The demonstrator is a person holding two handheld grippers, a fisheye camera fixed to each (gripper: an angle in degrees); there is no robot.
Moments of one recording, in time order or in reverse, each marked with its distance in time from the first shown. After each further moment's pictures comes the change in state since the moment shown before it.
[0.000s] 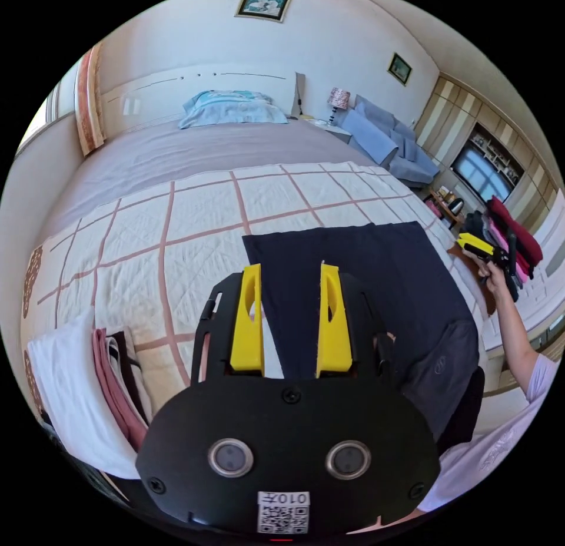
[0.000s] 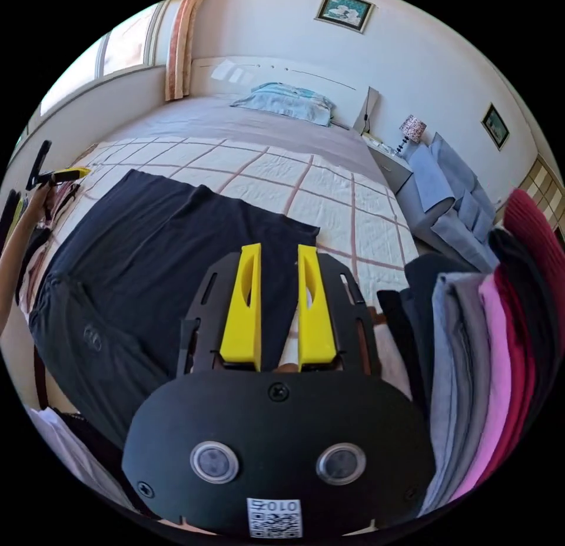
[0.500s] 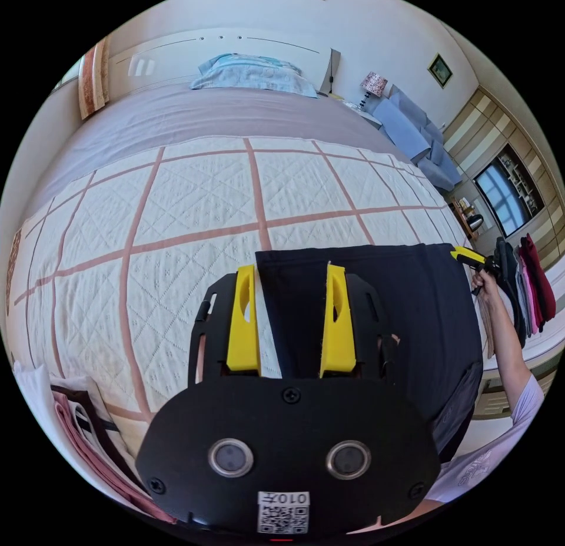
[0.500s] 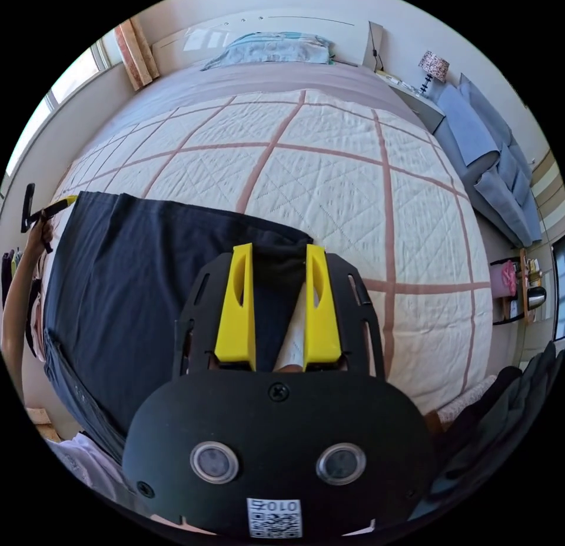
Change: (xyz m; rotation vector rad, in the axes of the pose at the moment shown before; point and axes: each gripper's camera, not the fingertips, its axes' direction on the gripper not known) left arm -0.047 -0.084 0.099 -0.111 0.048 -0.098; right arm 0.040 -0.054 0.140 -0.179 -0.140 0.050
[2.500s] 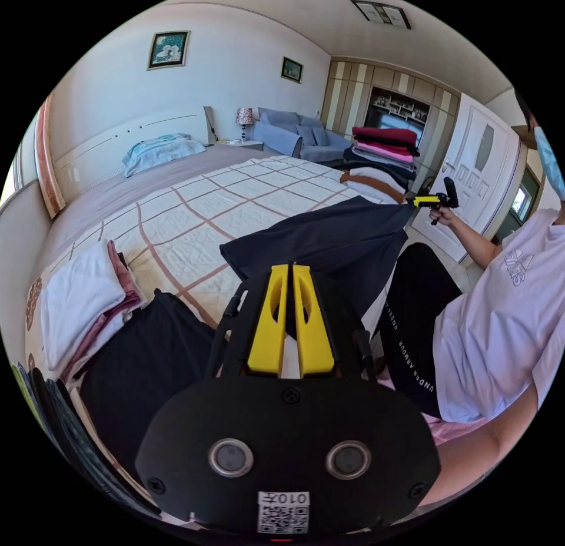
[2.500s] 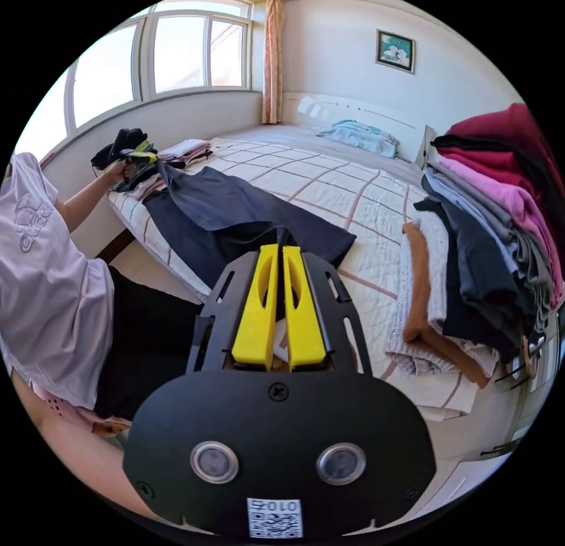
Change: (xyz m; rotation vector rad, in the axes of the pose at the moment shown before) left arm 0.038 0.540 -0.230 0.211 0.134 0.498; right arm -0.051 0.461 -0.192 0.325 -0.179 -0.345
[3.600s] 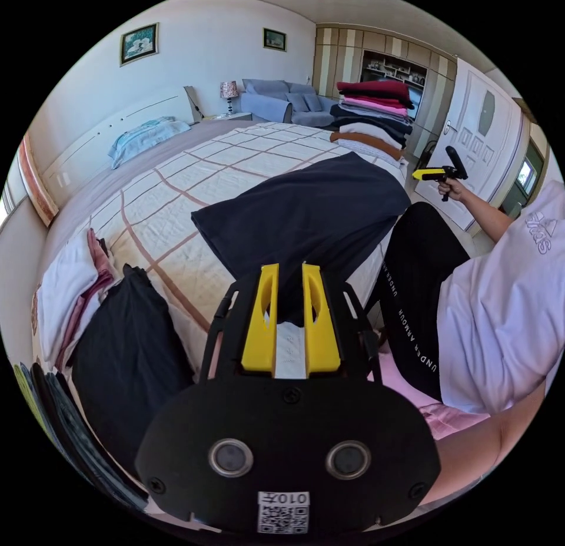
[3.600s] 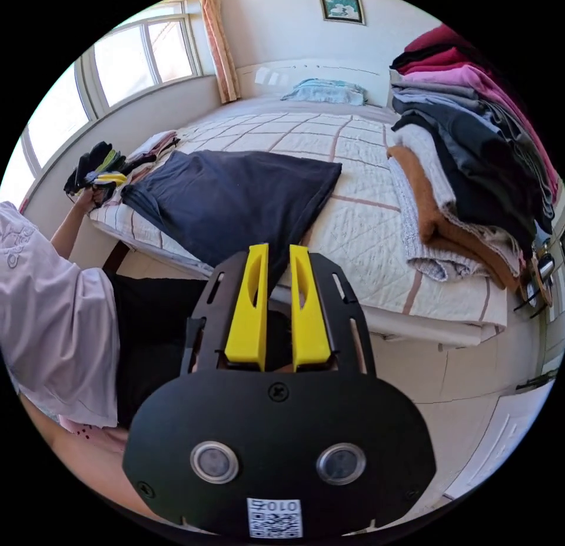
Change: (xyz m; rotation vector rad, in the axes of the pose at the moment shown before) left arm 0.061 0.049 0.062 -0.121 0.007 0.044; right arm 0.025 0.033 0.017 -0.051 -0.002 0.253
